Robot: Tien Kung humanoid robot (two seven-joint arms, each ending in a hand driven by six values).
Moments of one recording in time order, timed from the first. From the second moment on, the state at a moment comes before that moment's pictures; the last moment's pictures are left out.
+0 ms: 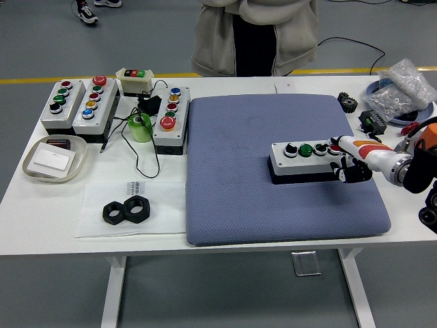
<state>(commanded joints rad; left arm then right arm) -0.08 0.14 -0.18 -0.21 -0.25 0.25 -0.12 0.67 -0.60 0.66 1.34 -1.62 0.09 -0.24</state>
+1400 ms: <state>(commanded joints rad) -0.09 0.15 -0.17 -0.22 -0.28 0.24 -0.13 0.59 -0.66 0.92 1.51 -1.28 -0.22 0.02</state>
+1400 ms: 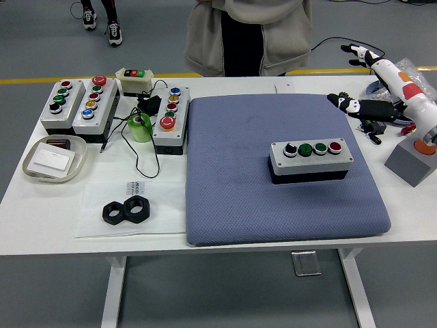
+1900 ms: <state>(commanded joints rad) -0.08 0.14 -0.18 -0.21 -0.25 0.24 -0.12 0.49 -0.62 1.00 1.45 -0.77 -0.25 0.08</state>
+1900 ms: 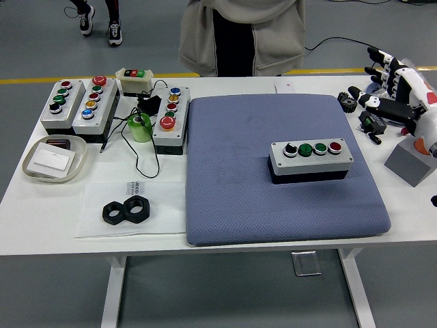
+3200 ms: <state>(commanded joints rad) -0.07 0.14 -0.19 -0.21 -0.24 0.24 -0.12 0.44 -0.61 1.07 1.42 -0.41 -0.26 0.06</state>
